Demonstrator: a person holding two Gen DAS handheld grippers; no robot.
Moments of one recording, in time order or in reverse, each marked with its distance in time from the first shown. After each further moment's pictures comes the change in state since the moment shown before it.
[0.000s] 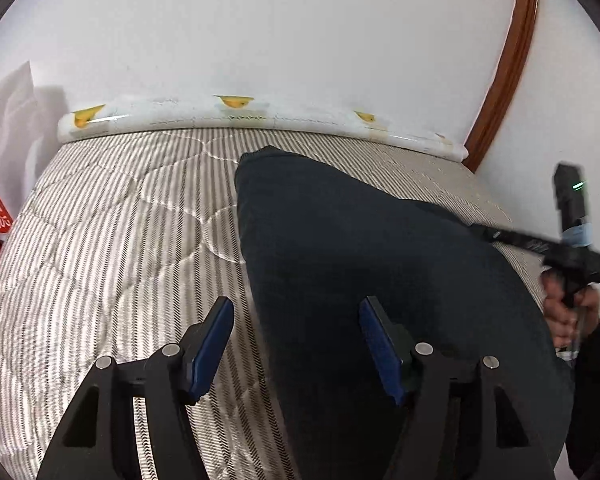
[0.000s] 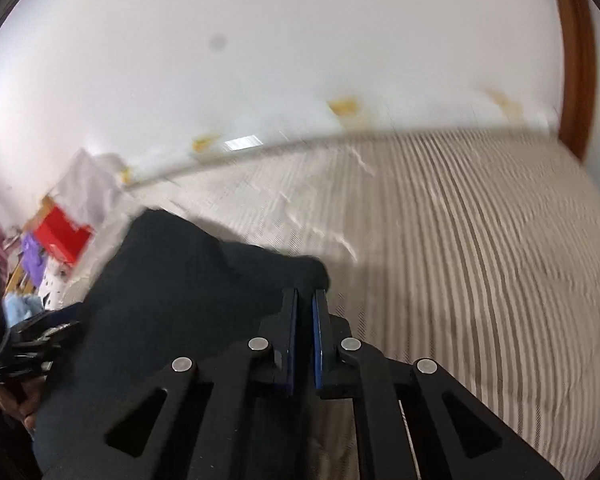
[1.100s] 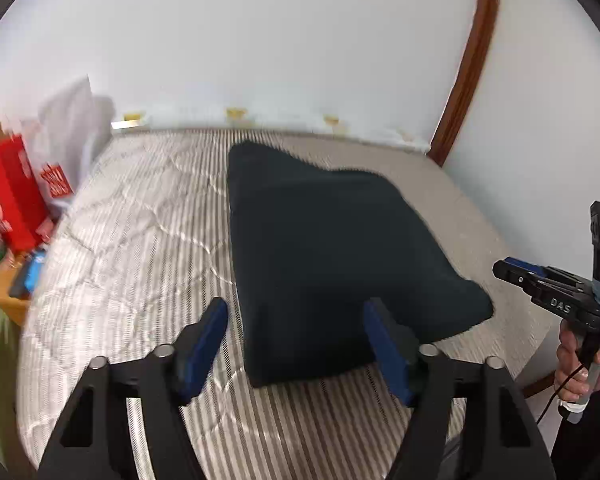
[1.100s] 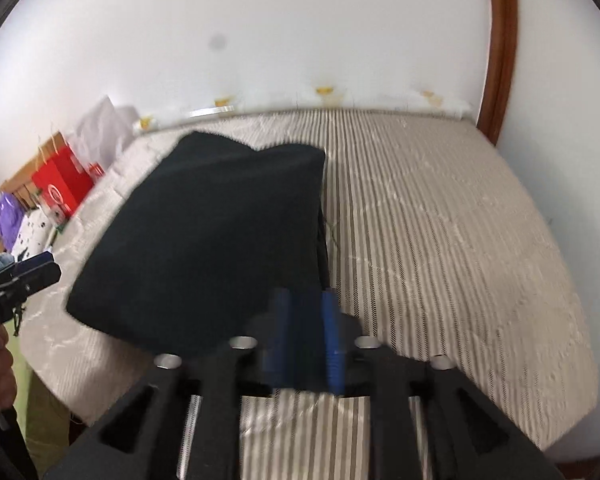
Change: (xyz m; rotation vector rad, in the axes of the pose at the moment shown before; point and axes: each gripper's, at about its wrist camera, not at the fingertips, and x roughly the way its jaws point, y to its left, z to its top) left arm -0.174 -0.073 -0.085 -0.014 -0.051 0.060; right arm -0.198 0.076 -0.142 -0.071 -0.029 -0.169
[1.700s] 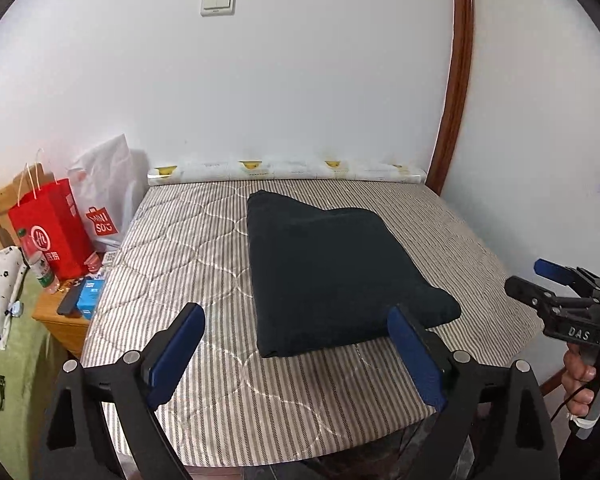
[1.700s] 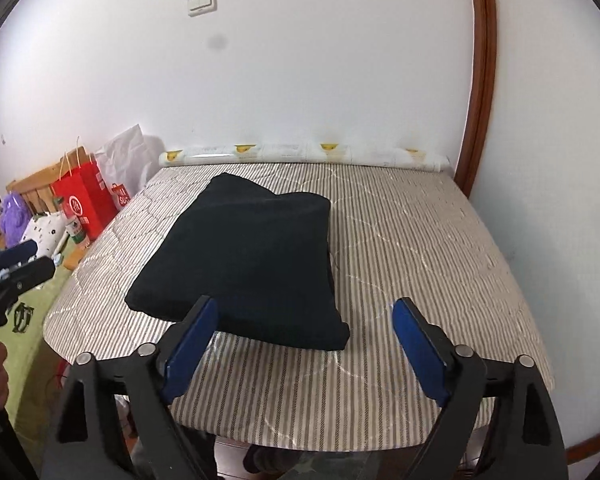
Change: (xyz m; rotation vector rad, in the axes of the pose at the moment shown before) left arm -0.094 -0.032 -0.010 0.045 -0.119 0.103; right arm -0.109 0.033 -0.021 -0.052 -0.139 -0.043
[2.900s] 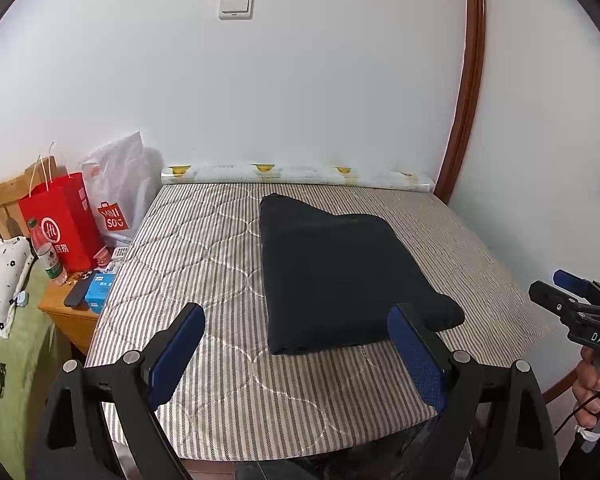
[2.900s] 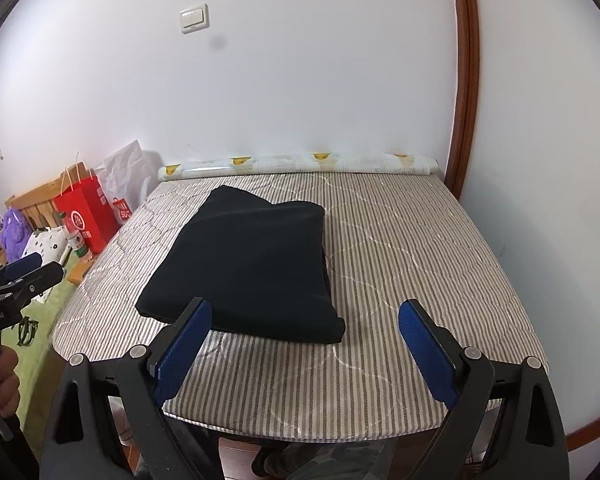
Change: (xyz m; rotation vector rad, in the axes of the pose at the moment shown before) left arm -0.007 0.009 -0.003 -0.041 -0.017 0.022; right arm -0.022 -0.012 -0.002 0.040 -0.032 0.003
